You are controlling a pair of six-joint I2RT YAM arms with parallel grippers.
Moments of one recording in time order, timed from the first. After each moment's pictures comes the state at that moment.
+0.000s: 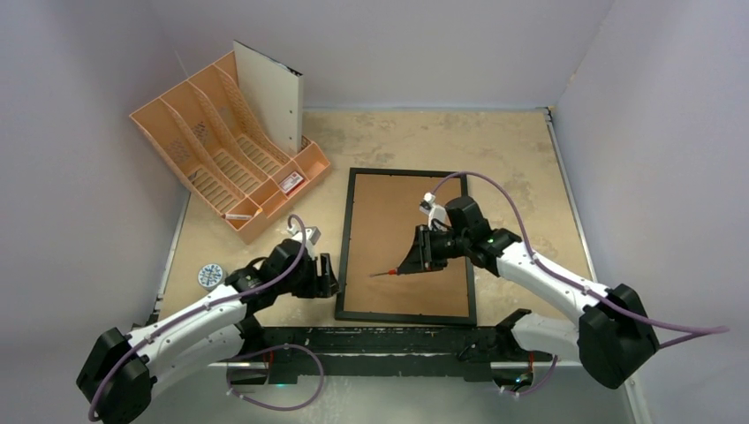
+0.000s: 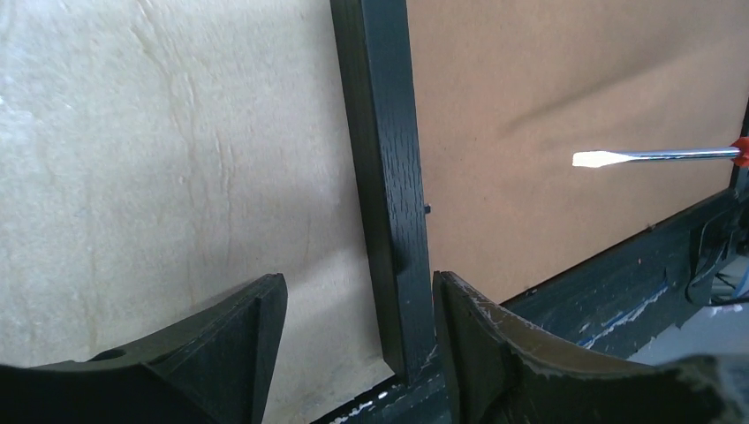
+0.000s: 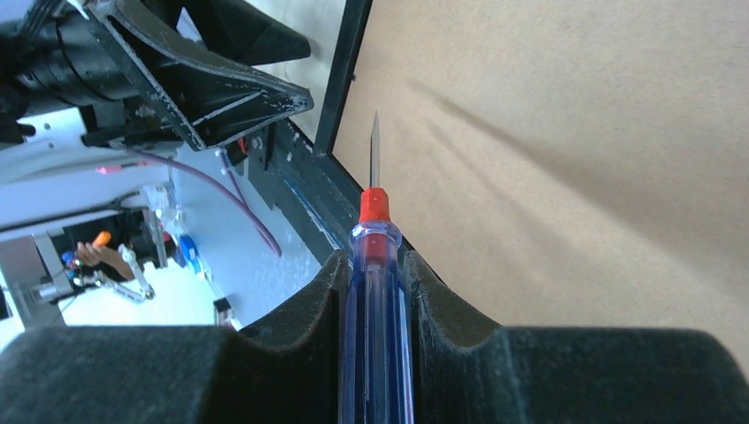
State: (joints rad) left arm -0.72 0.80 0.33 -0.35 0.07 -0.72; right arm 0.57 1.14 0.63 -0.32 -0.65 0.65
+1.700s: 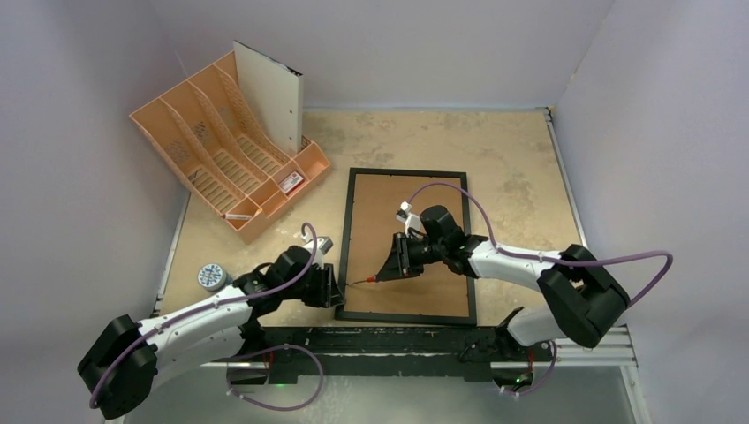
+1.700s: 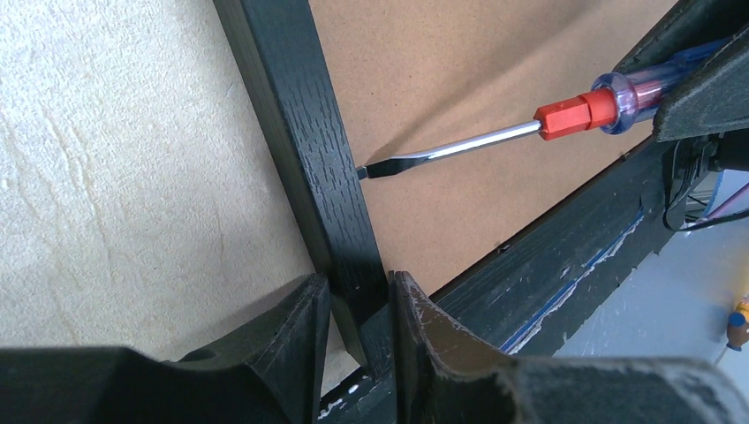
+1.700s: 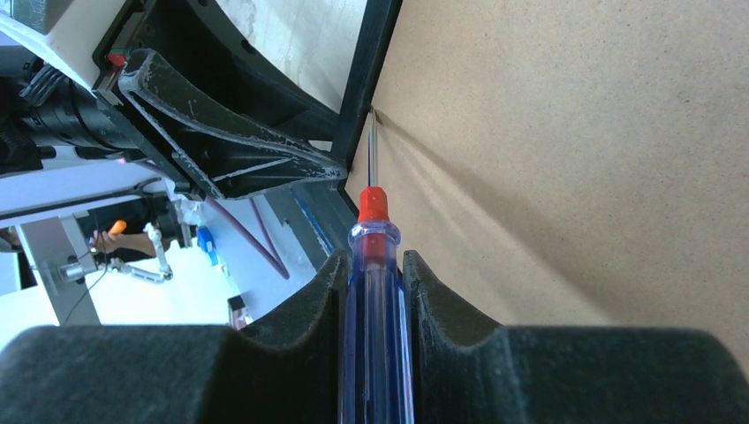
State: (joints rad) left arm -0.78 0.87 0.25 -0.18 0.22 -0.70; right arm 0.71 1.41 0.57 0.10 -0.66 0.79
